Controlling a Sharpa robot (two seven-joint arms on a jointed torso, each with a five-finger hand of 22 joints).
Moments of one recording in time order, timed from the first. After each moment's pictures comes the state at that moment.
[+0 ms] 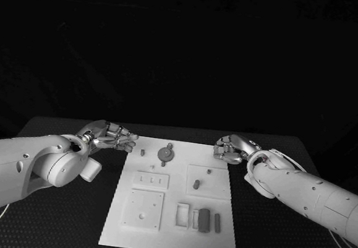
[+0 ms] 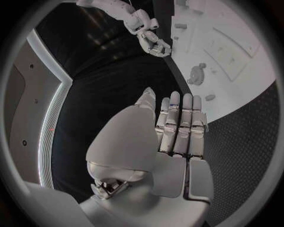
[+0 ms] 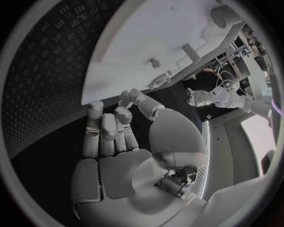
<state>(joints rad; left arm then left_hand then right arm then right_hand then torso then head) 1.32 -0.76 -0.19 1.32 -0.22 -0.25 0.17 1.50 -0.03 0.05 0.29 0.05 0.88 0.16 0.37 0.41 1.17 0.12 0.14 0.14 0.90 0.14 0.37 0.56 0.01 0.85 0.04 0.09 0.69 1.14 -0.64 -0.03 0.92 -1.25 -0.38 0.15 1.04 -0.03 0.63 -0.27 0.12 0.86 0.08 0.38 0.58 1.06 -0.02 1.21 1.11 1.11 -0.13 1.59 0.87 0.26 1.05 -0.01 1.05 1.31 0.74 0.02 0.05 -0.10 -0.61</state>
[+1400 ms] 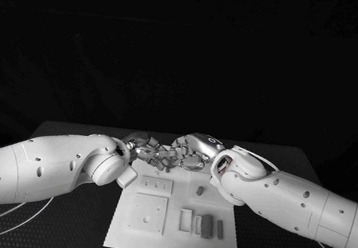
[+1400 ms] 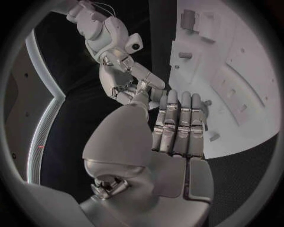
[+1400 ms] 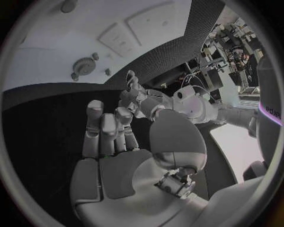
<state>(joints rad) 1.33 -0.62 -0.19 1.30 -0.32 -0.21 -0.06 1.38 -0.06 0.05 0.29 0.05 0.94 0.14 0.37 0.41 1.24 0.09 0.14 0.19 0.96 0.11 0.37 0.64 0.01 0.89 0.01 0.11 0.74 1.19 -0.57 -0.03 1.33 -1.49 -0.34 -0.04 1.03 -0.03 0.63 -0.27 0.12 0.86 0.07 0.38 0.59 1.07 -0.03 1.21 1.12 1.13 -0.13 1.59 0.87 0.25 1.05 -0.02 1.05 1.31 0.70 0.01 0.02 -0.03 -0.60</state>
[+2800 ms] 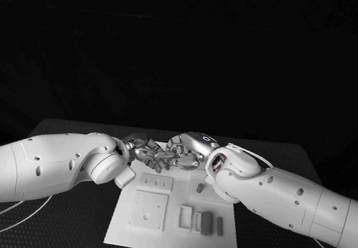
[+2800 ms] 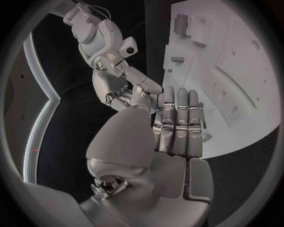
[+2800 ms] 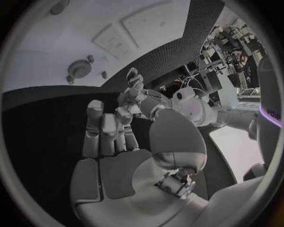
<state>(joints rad) 1.32 -0.62 -0.19 1.31 -0.35 -0.19 -0.11 1.49 0.00 0.08 0.28 0.09 1.03 0.09 0.40 0.53 1.33 0.03 0.18 0.34 1.08 0.05 0.39 0.80 0.01 0.96 -0.05 0.14 0.81 1.20 -0.55 -0.04 1.33 -1.51 -0.33 -0.06 1.03 -0.03 0.63 -0.28 0.12 0.86 0.07 0.38 0.59 1.07 -0.03 1.21 1.12 1.14 -0.13 1.59 0.88 0.25 1.06 -0.02 1.05 1.31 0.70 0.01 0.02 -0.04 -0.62</state>
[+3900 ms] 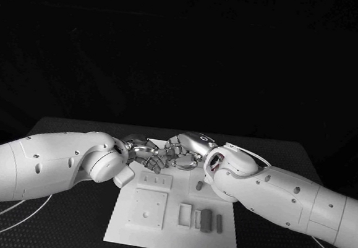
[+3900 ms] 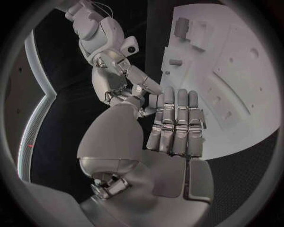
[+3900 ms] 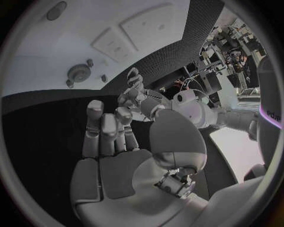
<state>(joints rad) 1.32 -0.61 -0.20 1.30 -0.30 -0.17 -0.15 1.21 -0.14 0.18 0.28 0.53 1.04 0.09 0.33 0.62 1.30 0.04 0.15 0.44 1.08 0.05 0.29 0.91 0.01 0.95 -0.04 0.11 0.85 1.19 -0.54 -0.05 1.32 -1.51 -0.32 -0.06 1.03 -0.03 0.63 -0.28 0.12 0.87 0.07 0.38 0.60 1.07 -0.03 1.21 1.12 1.14 -0.13 1.59 0.88 0.25 1.06 -0.02 1.05 1.31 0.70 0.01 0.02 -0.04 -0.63</state>
